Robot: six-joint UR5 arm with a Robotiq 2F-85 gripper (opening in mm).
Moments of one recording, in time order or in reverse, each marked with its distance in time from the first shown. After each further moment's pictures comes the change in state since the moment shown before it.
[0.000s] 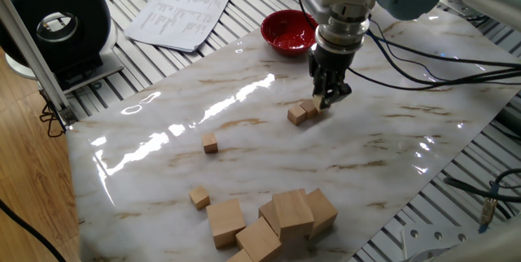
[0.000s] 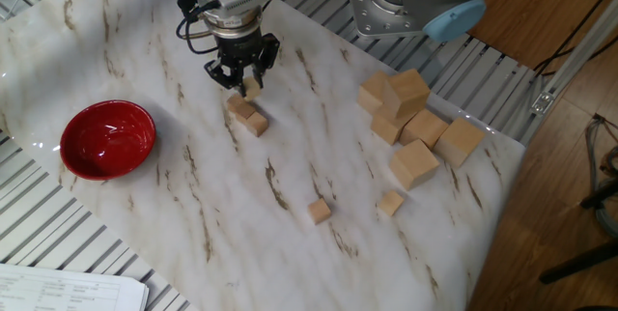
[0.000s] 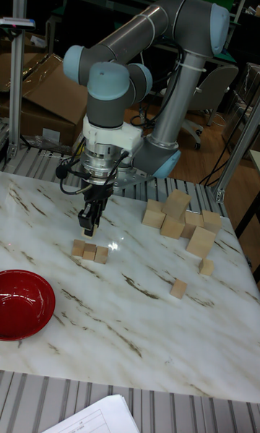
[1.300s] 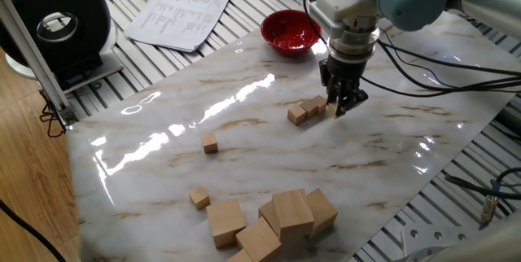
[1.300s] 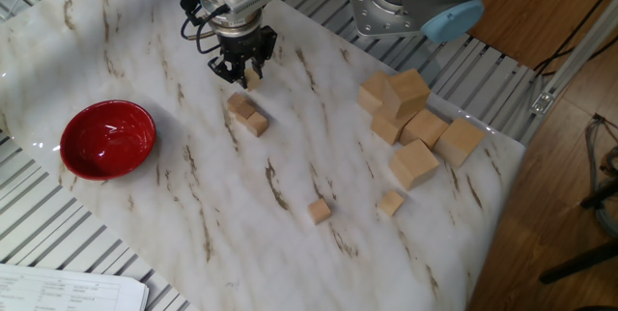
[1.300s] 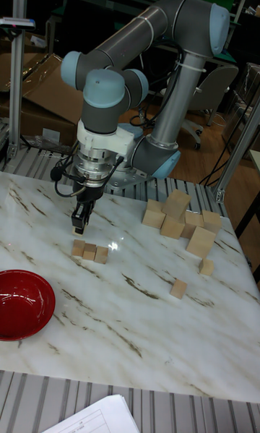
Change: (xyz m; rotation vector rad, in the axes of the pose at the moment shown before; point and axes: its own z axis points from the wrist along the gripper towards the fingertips) arm 0.032 0.007 0.015 -0.019 0.067 -0.103
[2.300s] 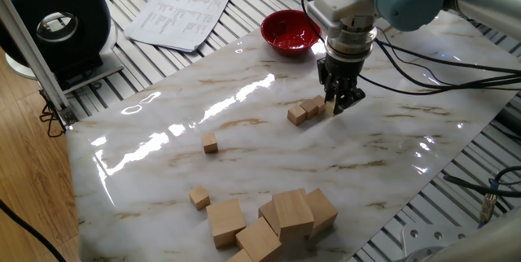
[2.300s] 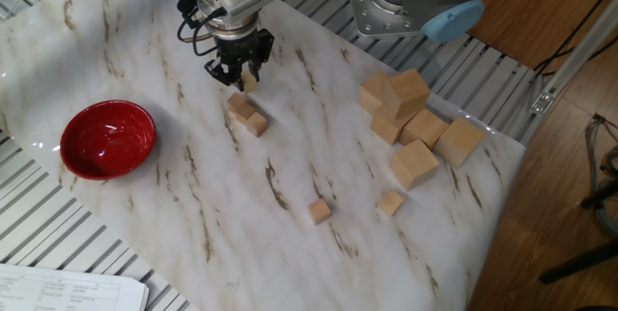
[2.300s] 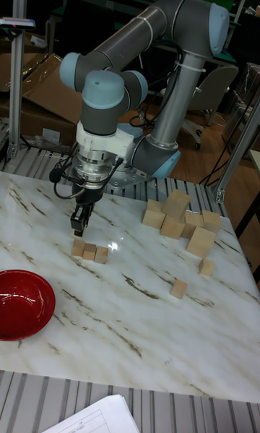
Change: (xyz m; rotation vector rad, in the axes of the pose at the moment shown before) arm -0.002 -0.008 -0.001 0.006 -0.004 0.003
